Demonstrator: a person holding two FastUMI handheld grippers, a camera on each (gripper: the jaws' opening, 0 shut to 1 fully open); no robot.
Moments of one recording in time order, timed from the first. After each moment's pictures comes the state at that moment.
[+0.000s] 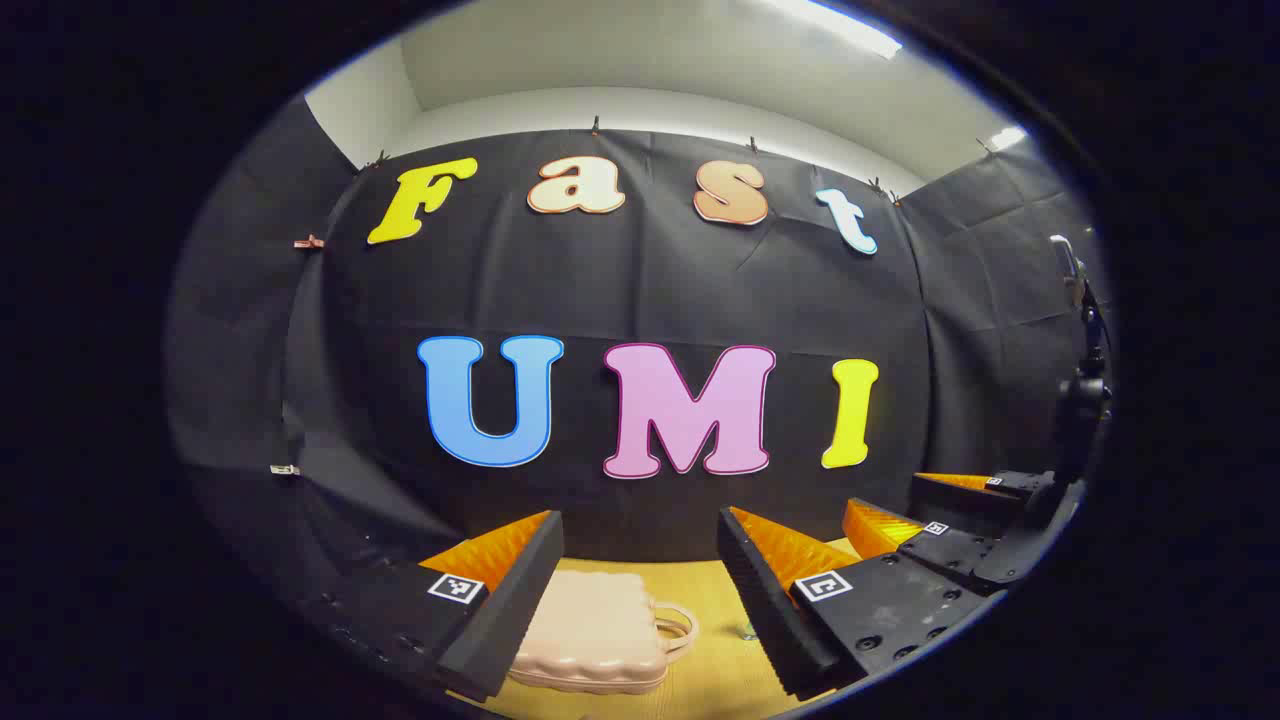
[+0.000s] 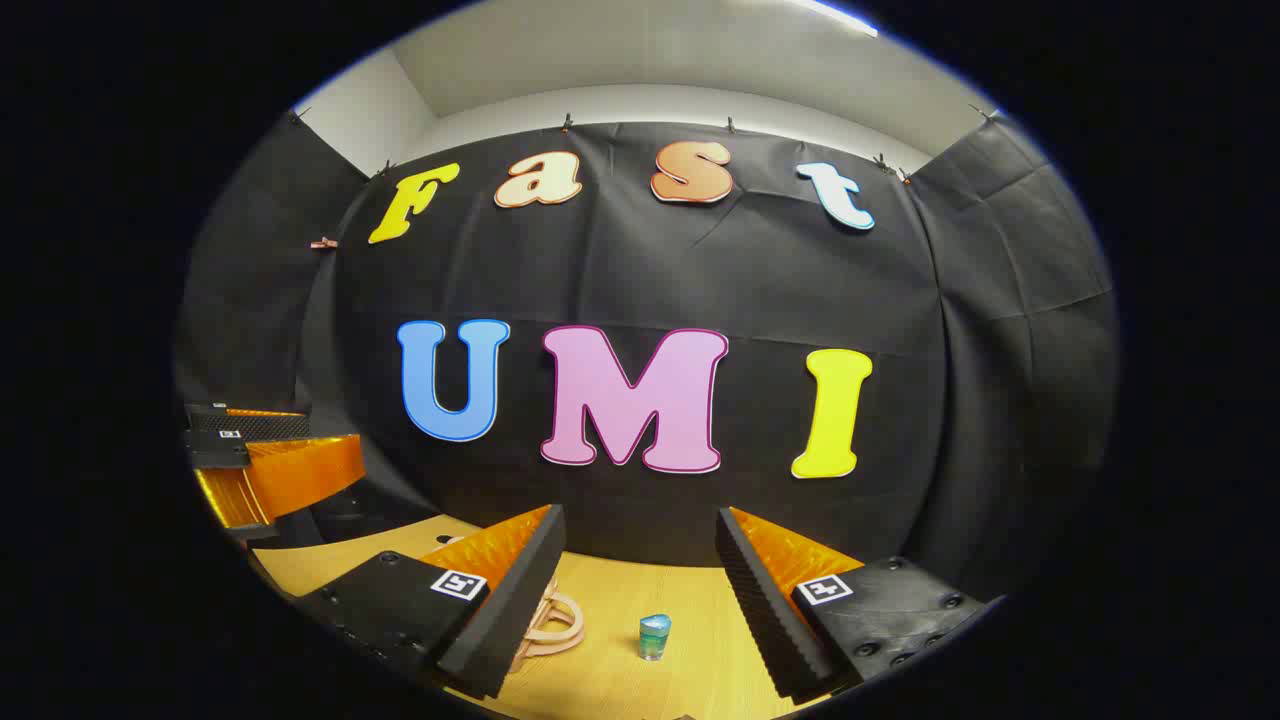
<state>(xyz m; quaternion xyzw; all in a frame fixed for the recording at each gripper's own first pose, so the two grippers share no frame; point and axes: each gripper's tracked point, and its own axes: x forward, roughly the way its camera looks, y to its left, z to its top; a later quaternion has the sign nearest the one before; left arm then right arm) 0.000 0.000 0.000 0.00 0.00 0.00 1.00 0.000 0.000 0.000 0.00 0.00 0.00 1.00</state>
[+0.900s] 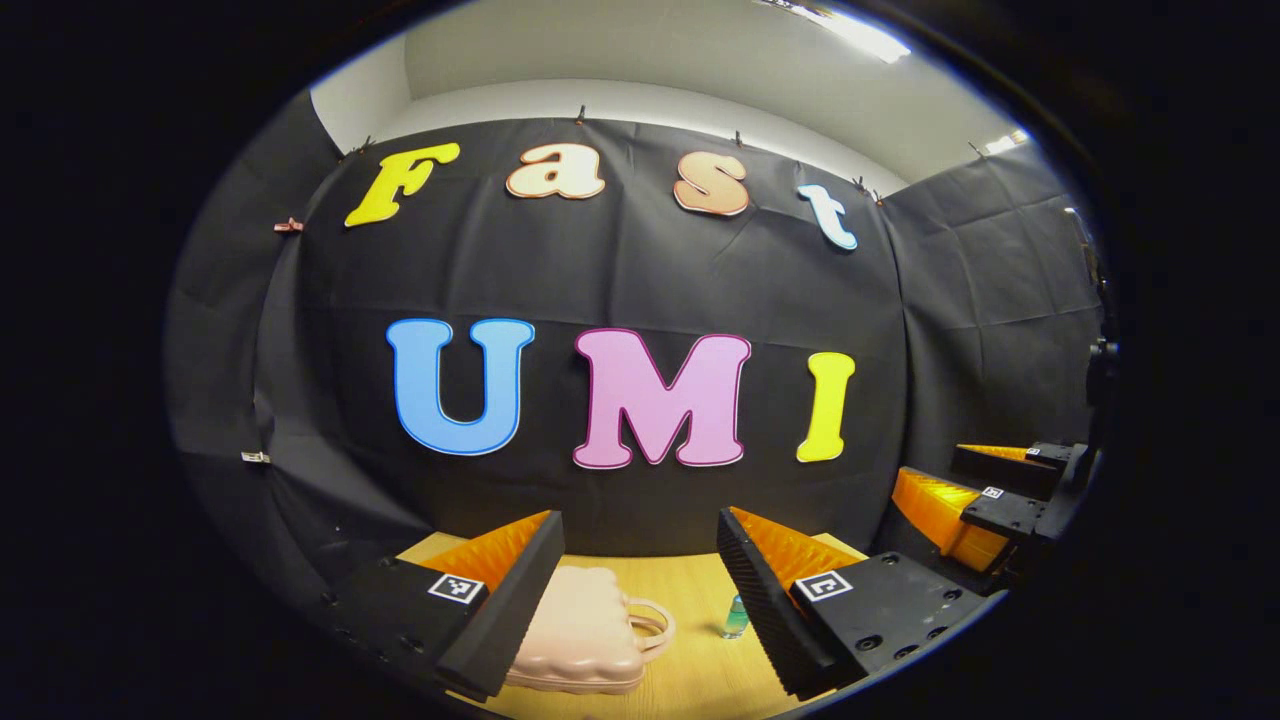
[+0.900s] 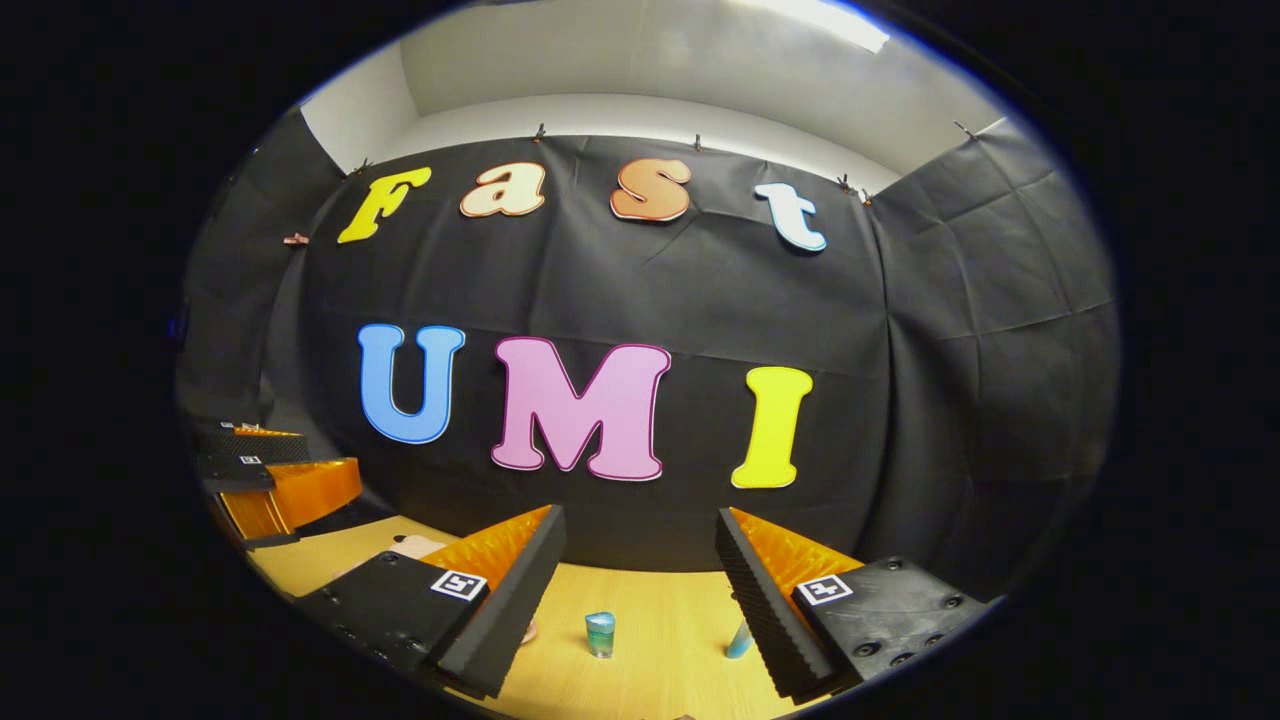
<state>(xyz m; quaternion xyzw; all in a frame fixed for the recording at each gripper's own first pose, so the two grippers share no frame) 0.016 -0.021 -0.027 -0.02 0.01 -0.04 1.00 -0.032 -0.047 0.012 -0.02 -0.02 -0.07 1.00</state>
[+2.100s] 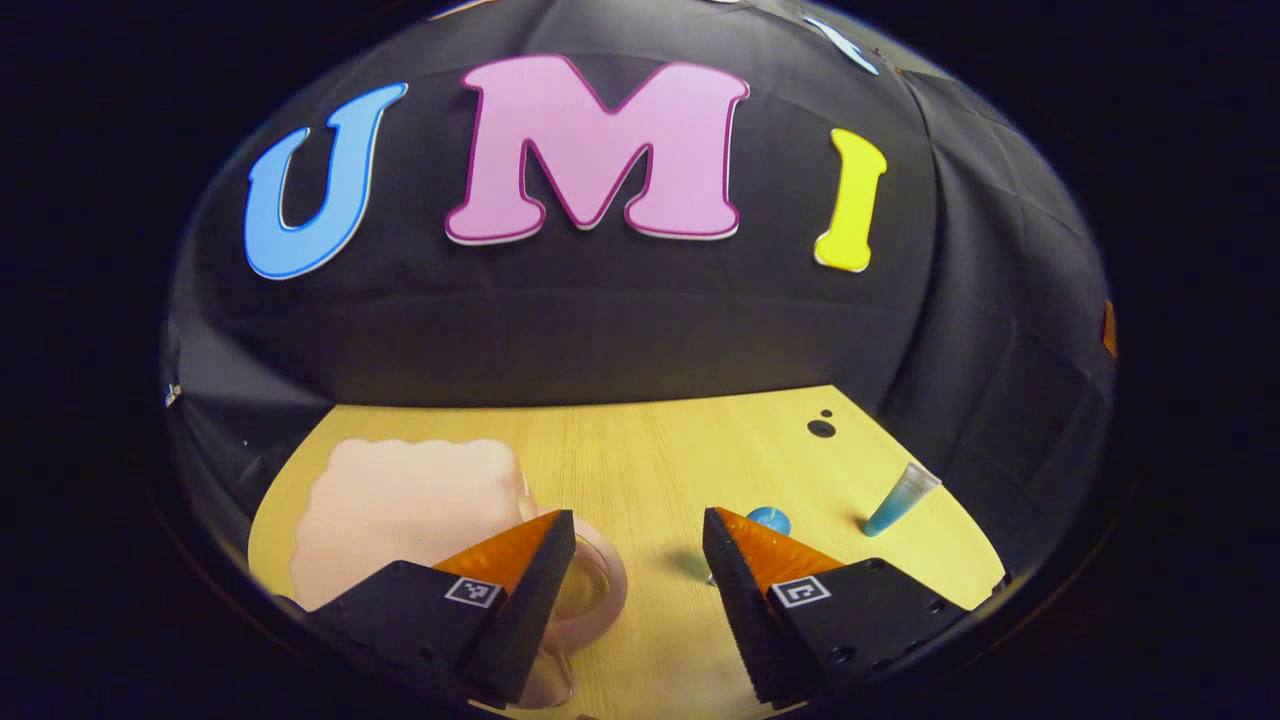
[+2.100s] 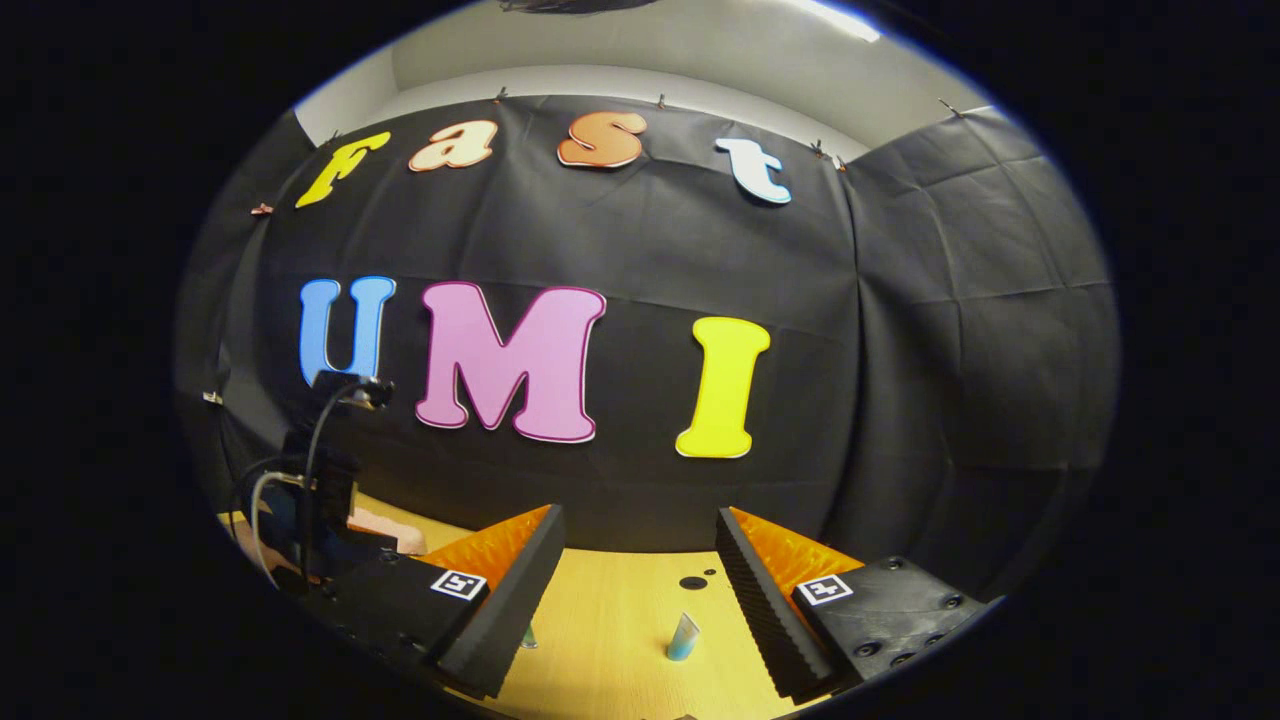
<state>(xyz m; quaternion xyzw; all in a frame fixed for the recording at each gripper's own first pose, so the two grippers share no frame) 0.195 -0.099 -0.284 0.00 0.33 -0.09 0.94 0.023 -0.152 -0.062 -0.02 0.04 -0.12 0.99</state>
